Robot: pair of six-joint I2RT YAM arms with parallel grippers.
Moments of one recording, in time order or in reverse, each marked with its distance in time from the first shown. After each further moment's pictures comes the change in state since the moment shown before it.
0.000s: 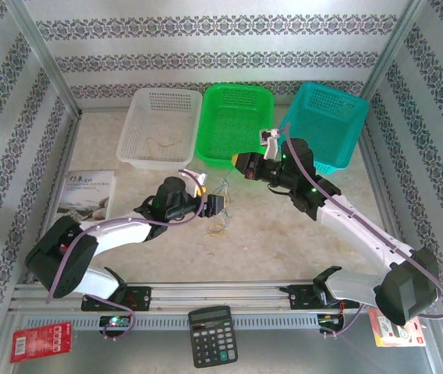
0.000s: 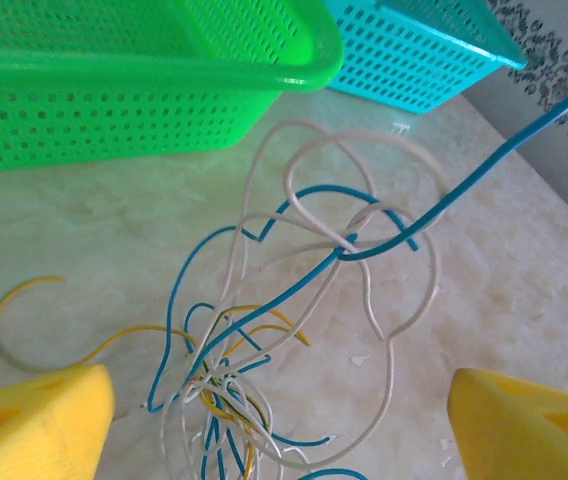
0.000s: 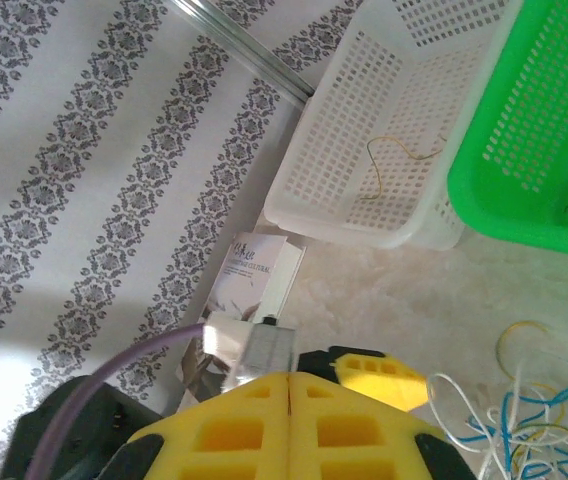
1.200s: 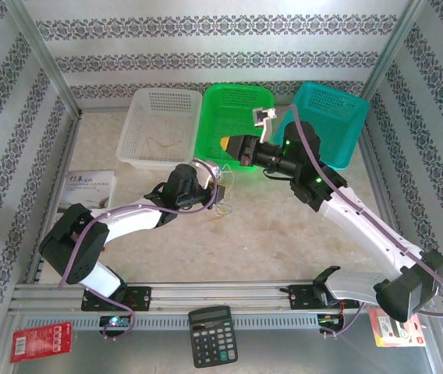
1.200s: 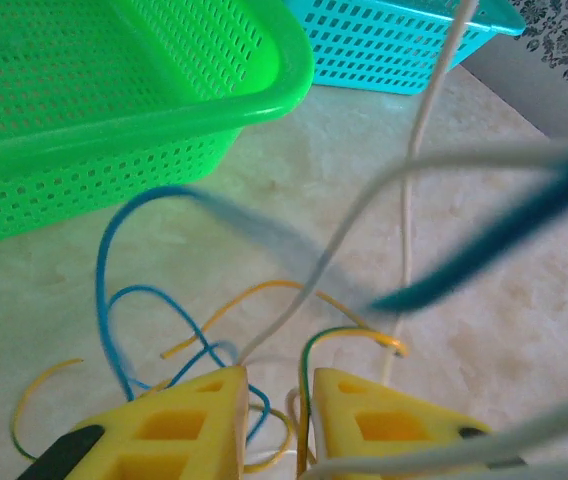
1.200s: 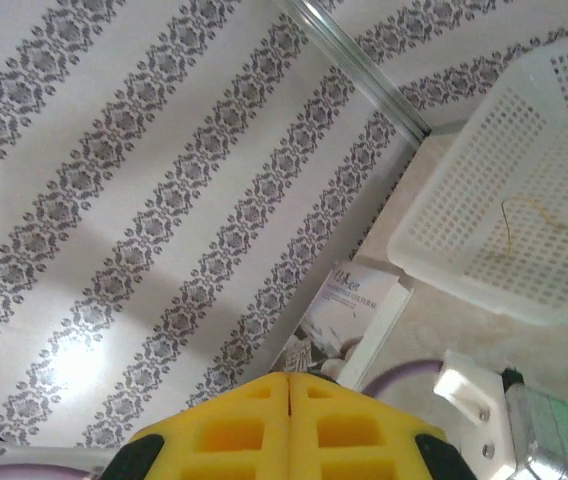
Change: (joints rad) left arm 0.001 0.140 0.176 -0.088 0.047 0.127; right arm 0.050 0.021 0.246 -0.038 -0.060 0.014
